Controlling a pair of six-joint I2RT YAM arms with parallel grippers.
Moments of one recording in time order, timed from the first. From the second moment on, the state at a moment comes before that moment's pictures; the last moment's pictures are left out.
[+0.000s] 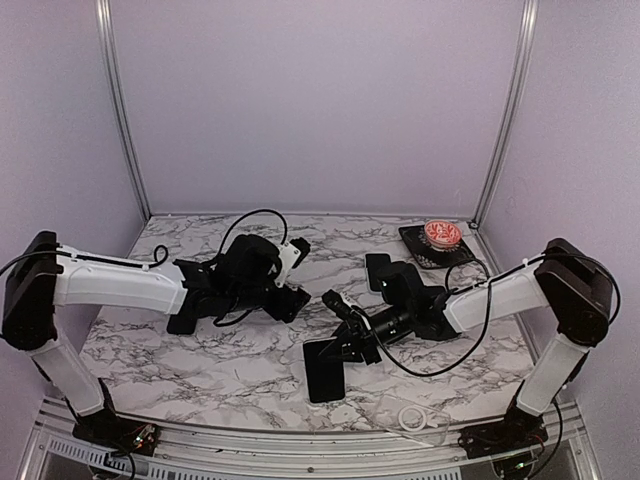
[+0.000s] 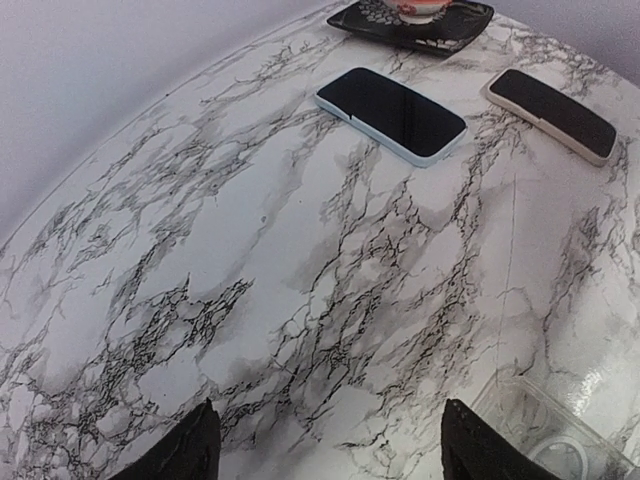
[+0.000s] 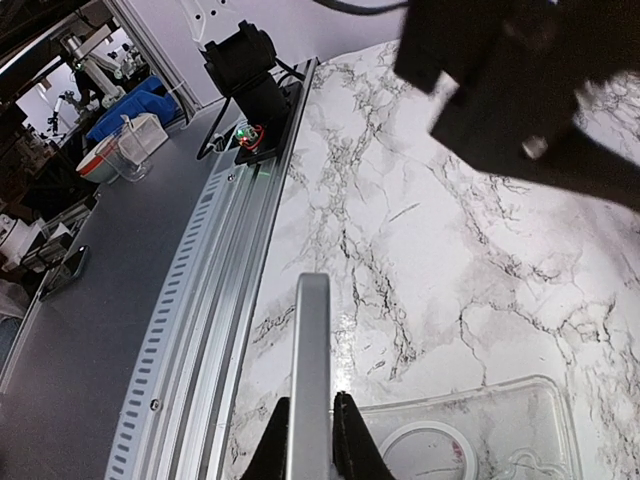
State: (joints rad) left arm -0.96 1.70 1.05 -0.02 -0.26 -0.03; right arm 0.82 1.70 0.76 0.33 -0.95 -0.08
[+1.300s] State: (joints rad) left arm -1.00 1.57 0.83 0.14 0.41 -0.11; right arm 0.80 1.71 0.75 0.33 -0.94 -0.08
